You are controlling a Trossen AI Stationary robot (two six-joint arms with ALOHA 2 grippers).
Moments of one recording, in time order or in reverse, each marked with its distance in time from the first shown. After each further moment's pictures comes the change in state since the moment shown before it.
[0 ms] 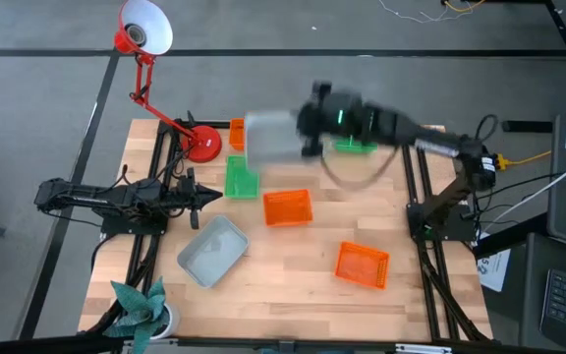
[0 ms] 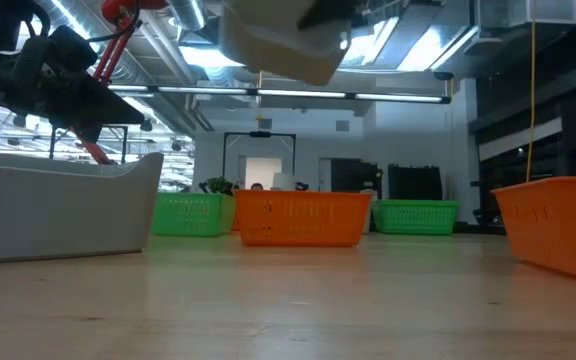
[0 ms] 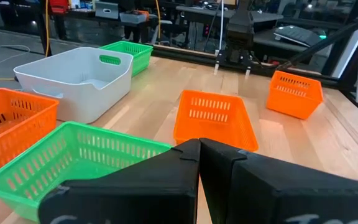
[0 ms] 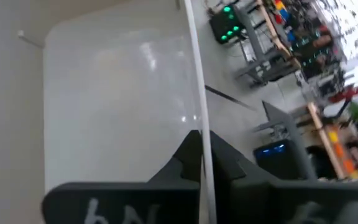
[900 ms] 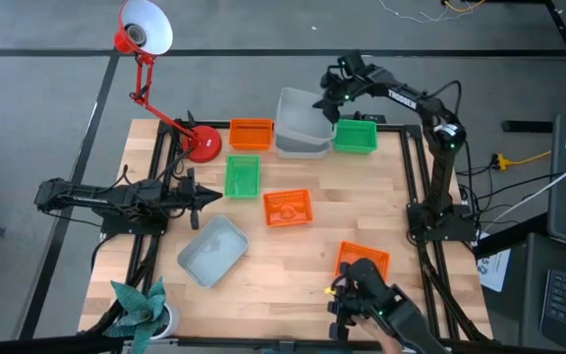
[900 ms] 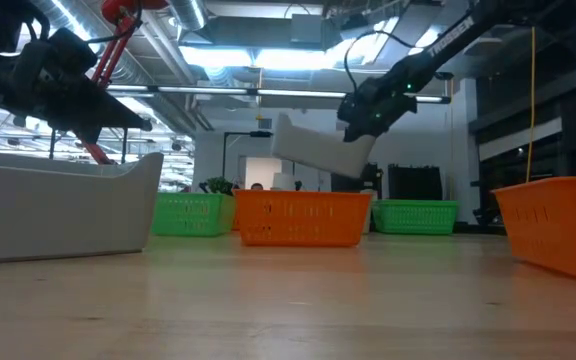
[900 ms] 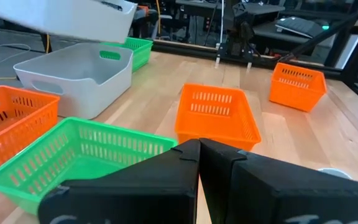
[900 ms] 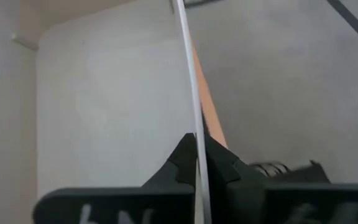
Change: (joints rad) left arm 0.000 0.000 0.000 -0.028 0.002 0.018; right arm -0.628 0.391 -0.052 -0.062 -0.842 0.203
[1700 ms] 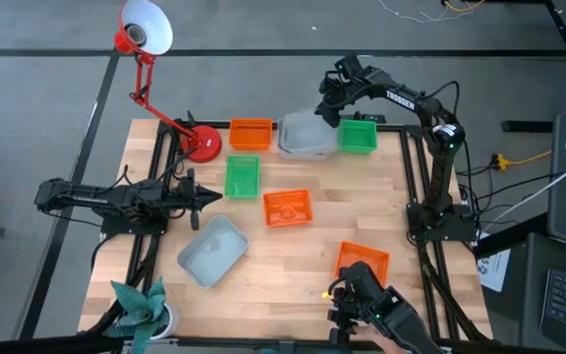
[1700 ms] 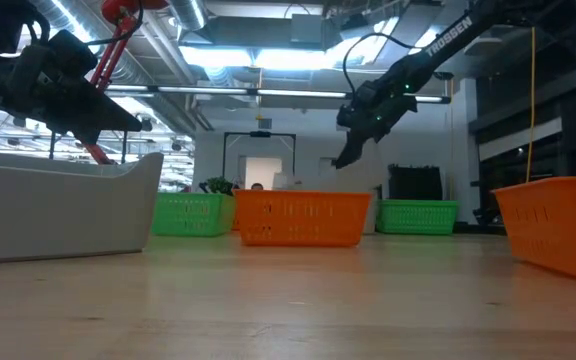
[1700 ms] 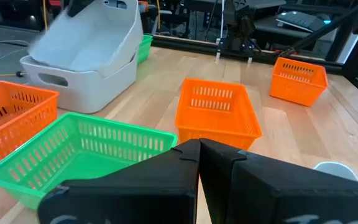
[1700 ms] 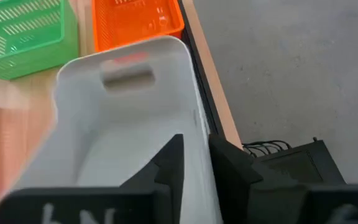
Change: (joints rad) left arm 0.000 0.000 0.000 -0.016 0.003 0.000; right arm 0.015 0.003 0.000 -0.084 0.036 -0.027
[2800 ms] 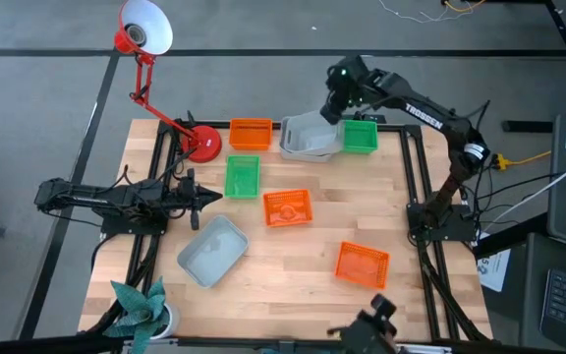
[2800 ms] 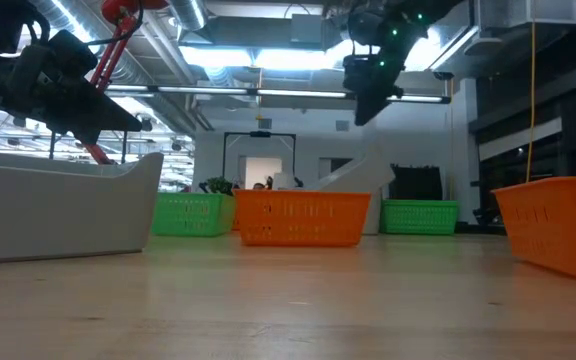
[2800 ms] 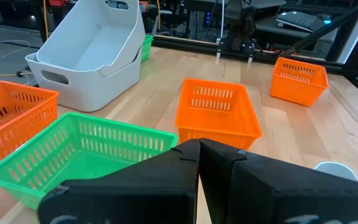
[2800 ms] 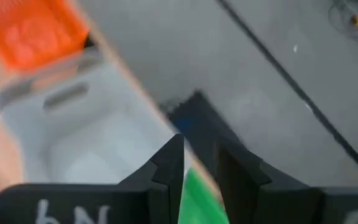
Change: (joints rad) left arm 0.000 0.000 0.000 0.000 -0.001 -0.001; right arm 0.236 -0.285 0.001 -0.188 0.758 0.346
